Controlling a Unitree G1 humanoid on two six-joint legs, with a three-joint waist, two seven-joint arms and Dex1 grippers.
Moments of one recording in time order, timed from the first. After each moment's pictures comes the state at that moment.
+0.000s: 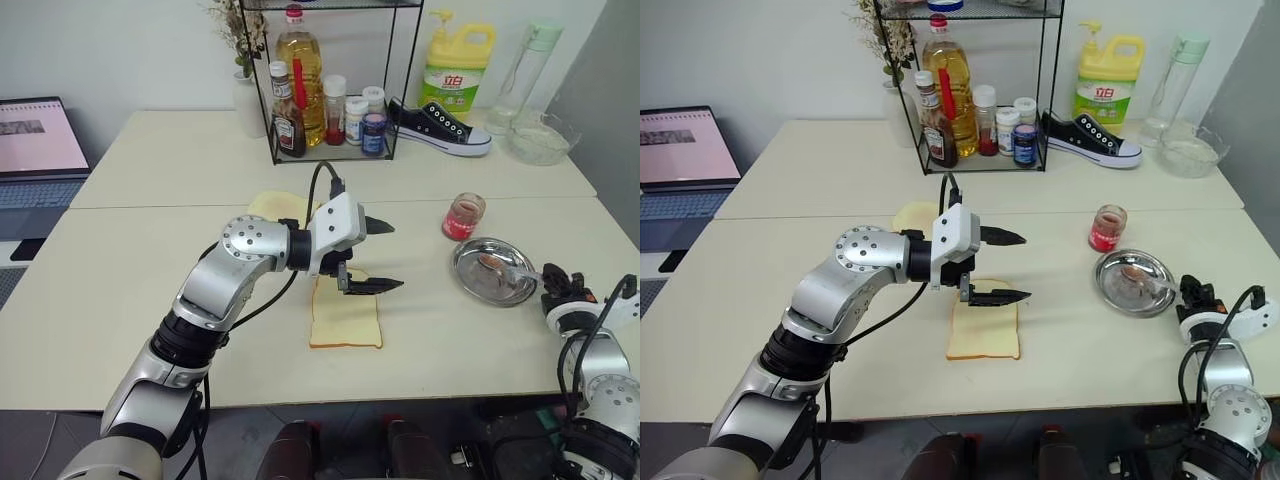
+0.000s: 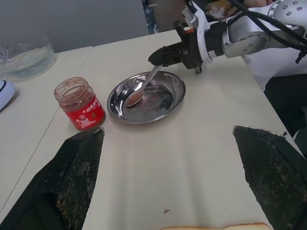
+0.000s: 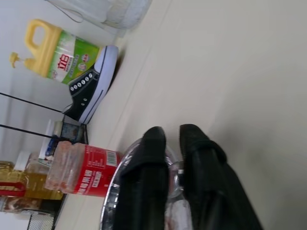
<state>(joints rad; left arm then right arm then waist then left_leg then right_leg) -0.71 0.48 -0.30 -0.18 -0.31 0.45 -1.04 -0.17 -0.22 -0.72 -0.01 1.20 0.55 -0.10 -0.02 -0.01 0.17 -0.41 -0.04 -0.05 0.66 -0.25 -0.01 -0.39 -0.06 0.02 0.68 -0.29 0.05</state>
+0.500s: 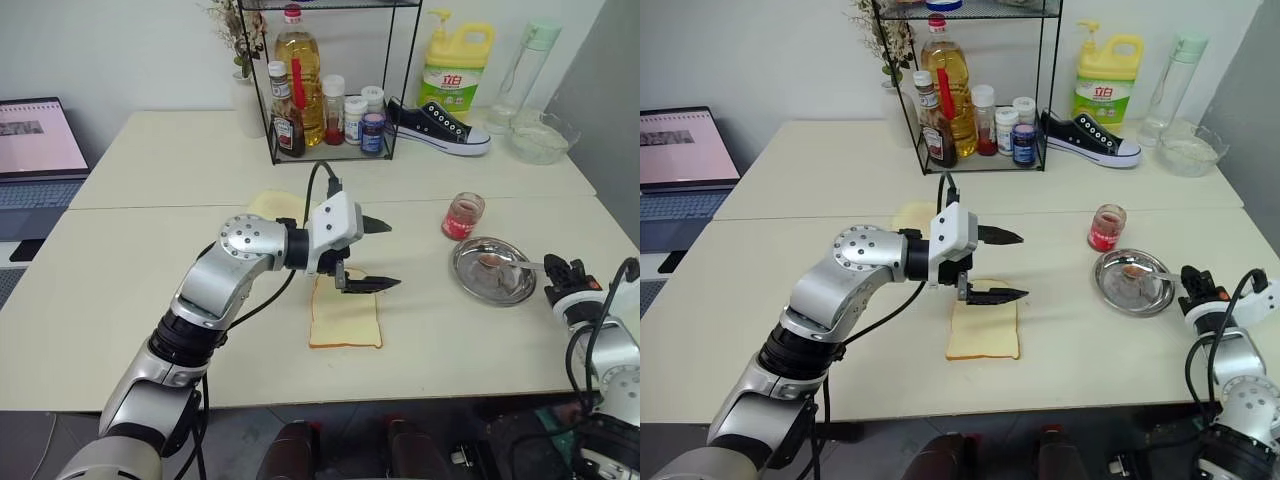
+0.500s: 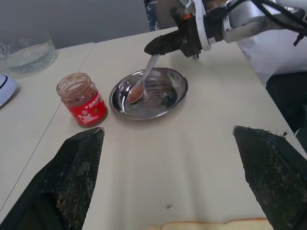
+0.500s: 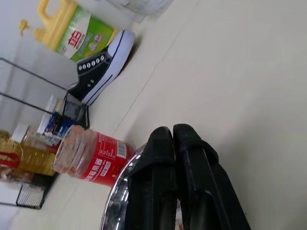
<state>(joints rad) -0.71 0.49 -0.29 -0.15 -0.31 0.45 -1.05 -0.19 -0.42 -0.64 -0.04 1.19 0.68 -0.06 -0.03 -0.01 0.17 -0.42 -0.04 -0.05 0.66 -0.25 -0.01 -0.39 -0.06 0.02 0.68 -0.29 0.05</state>
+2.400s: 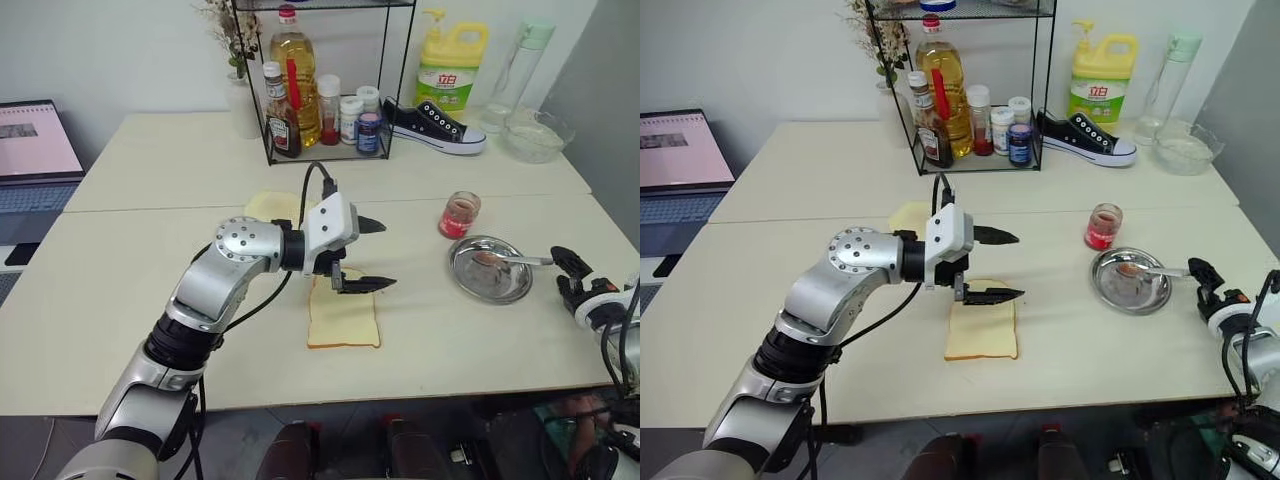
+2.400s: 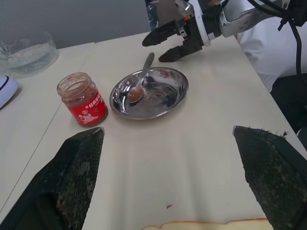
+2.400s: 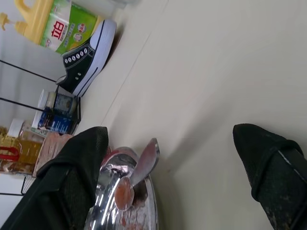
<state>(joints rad) -0.69 0.49 -0.29 -0.18 -0.31 0.45 -1.03 -0.33 -0.48 -0.81 0.34 1.05 0.81 0.15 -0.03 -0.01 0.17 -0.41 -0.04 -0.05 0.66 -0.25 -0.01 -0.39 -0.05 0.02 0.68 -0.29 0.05</state>
